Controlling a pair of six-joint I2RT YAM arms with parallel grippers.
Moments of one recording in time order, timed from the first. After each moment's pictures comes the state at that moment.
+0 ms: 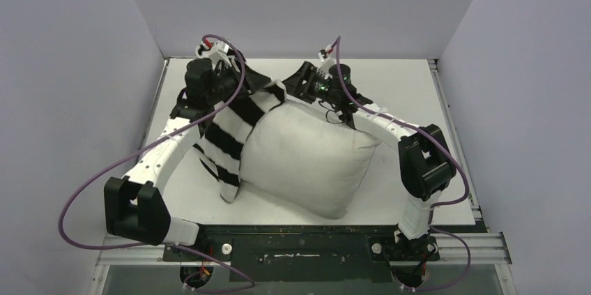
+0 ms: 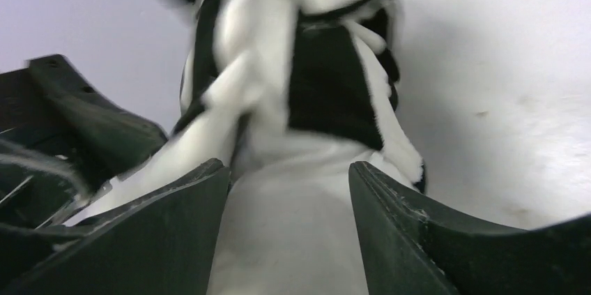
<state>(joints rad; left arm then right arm) -0.27 1.36 1.14 0.10 0.45 -0.71 0.54 1.82 1.32 0.34 -0.43 0.93</state>
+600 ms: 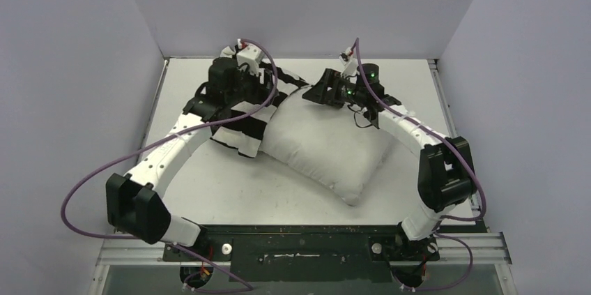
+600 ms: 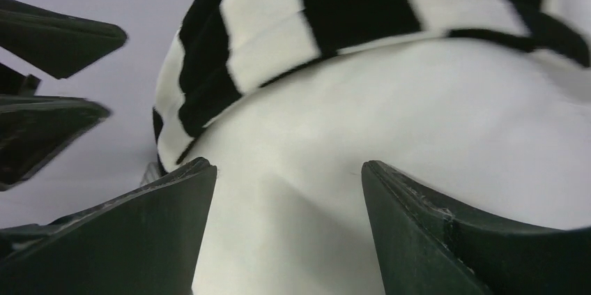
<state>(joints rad) -0.41 1.40 1.30 -0.24 0.19 -0.13 0.36 1.70 1.22 0.13 -0.63 0.63</state>
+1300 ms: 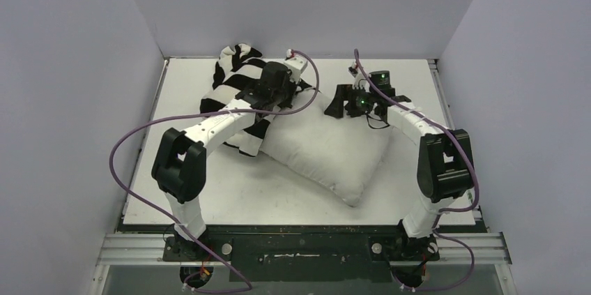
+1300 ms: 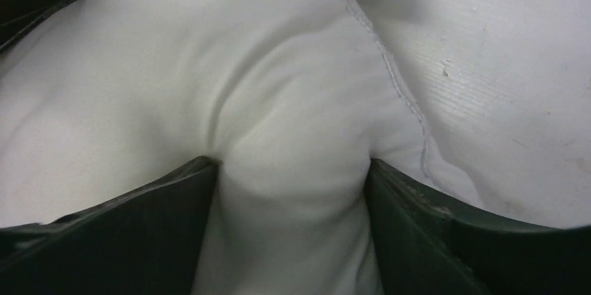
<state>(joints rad) -0.58 1.83 1.47 -0.18 -0.05 0.00 0.20 1.75 1.23 -0.23 -0.61 0.17</state>
